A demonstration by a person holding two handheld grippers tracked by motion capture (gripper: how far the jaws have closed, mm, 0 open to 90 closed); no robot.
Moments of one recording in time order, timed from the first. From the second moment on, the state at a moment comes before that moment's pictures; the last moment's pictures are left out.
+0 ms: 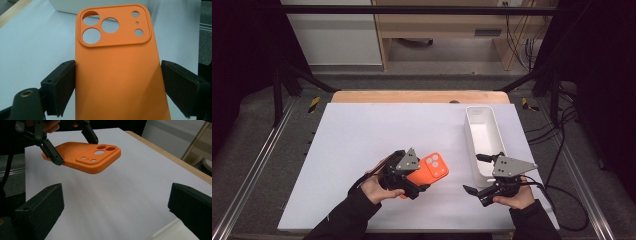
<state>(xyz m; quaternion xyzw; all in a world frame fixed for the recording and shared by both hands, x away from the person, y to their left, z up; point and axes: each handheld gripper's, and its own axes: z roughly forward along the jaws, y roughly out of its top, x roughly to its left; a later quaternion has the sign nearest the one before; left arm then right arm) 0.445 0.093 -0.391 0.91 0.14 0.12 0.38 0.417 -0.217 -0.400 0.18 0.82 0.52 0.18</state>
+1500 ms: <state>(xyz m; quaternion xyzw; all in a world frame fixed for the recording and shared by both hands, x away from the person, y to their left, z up) 0.433 0.087 -0.389 0.91 0.07 0.11 0.40 0.417 -0.183 -0.396 0.10 0.86 0.48 0.14</state>
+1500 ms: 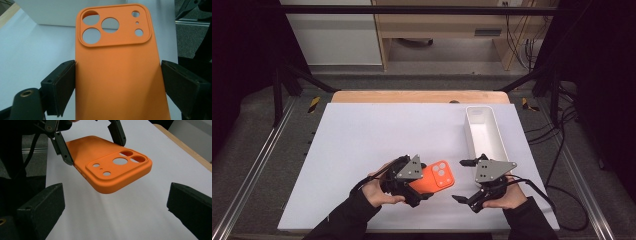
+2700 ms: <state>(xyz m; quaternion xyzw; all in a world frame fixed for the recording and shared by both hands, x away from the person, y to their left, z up) 0.423 0.081 -0.388 0.91 0.02 0.11 0.40 0.427 -0.167 -0.398 0.05 0.87 0.47 0.10</state>
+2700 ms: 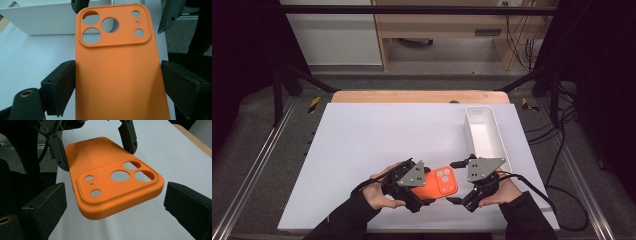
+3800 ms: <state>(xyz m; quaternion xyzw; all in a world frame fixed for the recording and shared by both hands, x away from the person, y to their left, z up) 0.420 0.078 -0.390 0.91 -0.01 0.08 0.41 0.433 -0.157 -0.407 0.00 0.87 0.49 0.06</state>
